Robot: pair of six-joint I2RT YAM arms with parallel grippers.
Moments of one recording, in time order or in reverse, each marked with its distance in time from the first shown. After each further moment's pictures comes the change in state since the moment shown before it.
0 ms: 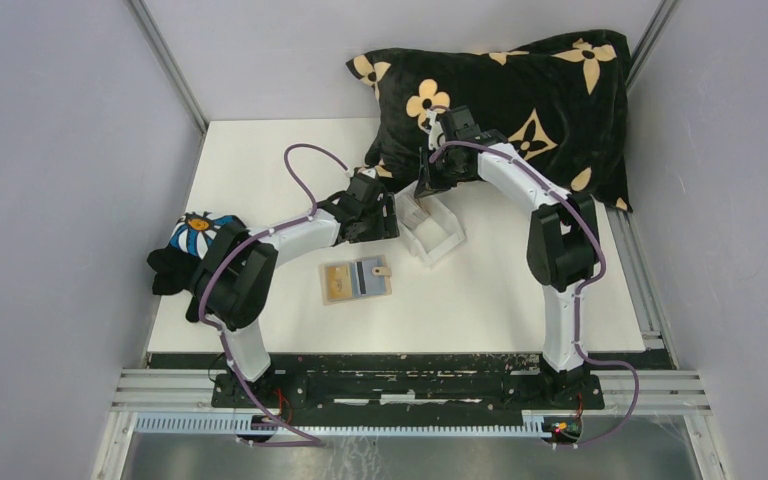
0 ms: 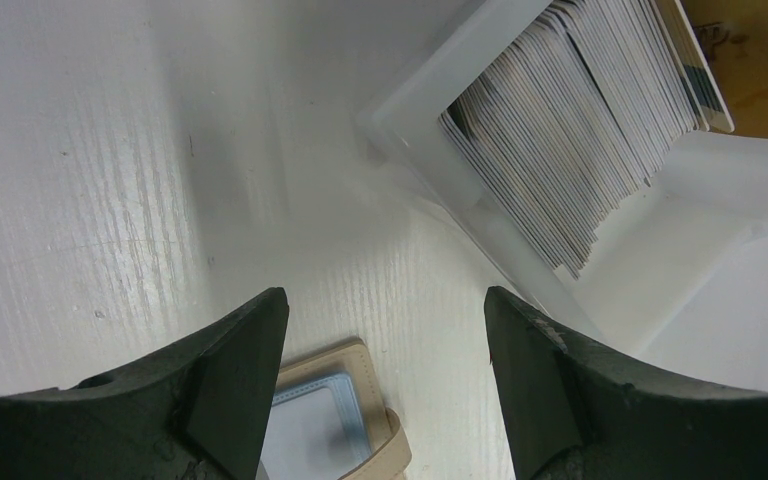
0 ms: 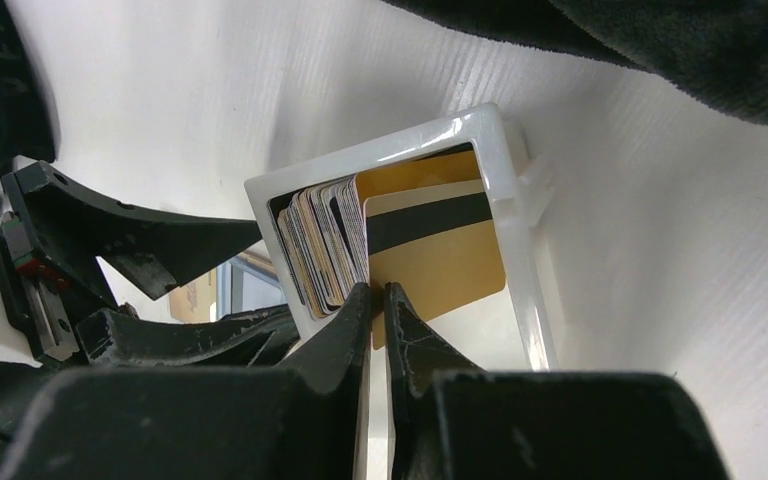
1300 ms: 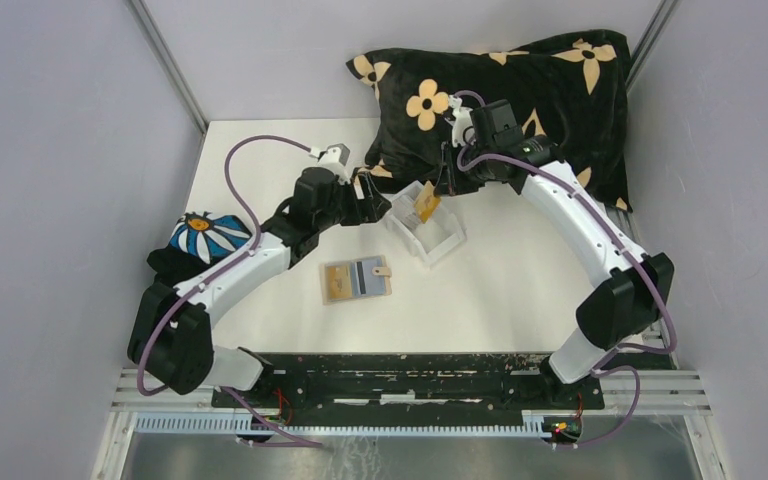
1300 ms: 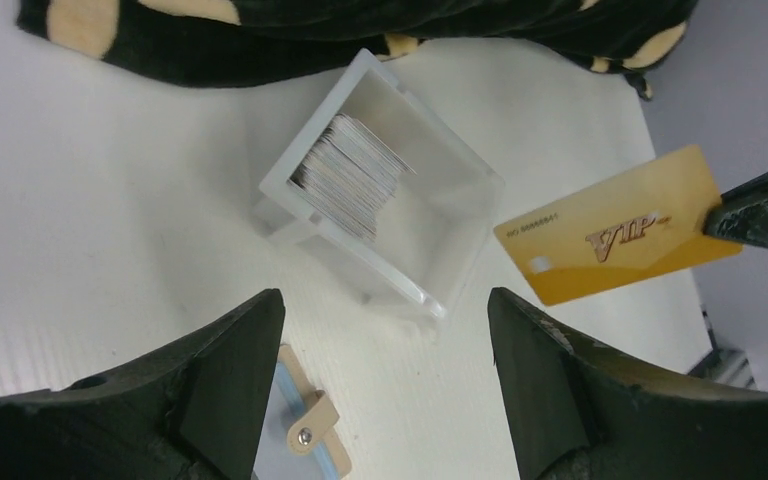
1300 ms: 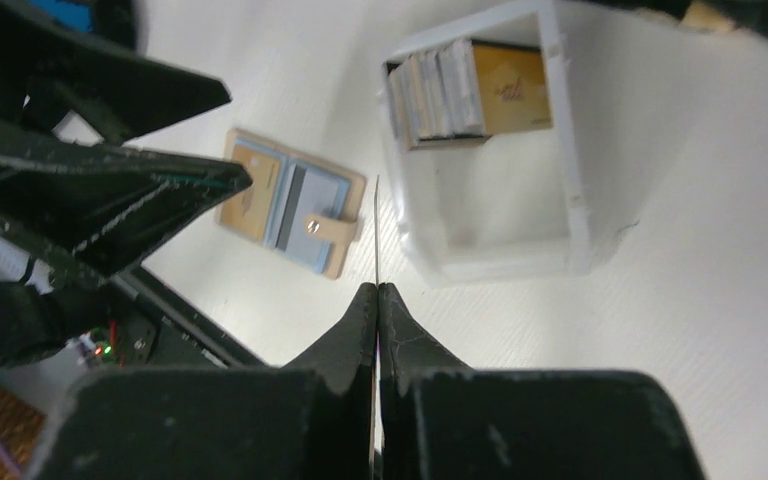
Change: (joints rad) left arm 0.071 -0.413 -0.187 0.213 0.129 0.071; right arm 0.034 -0.443 -0.144 -0.130 0.095 -0.074
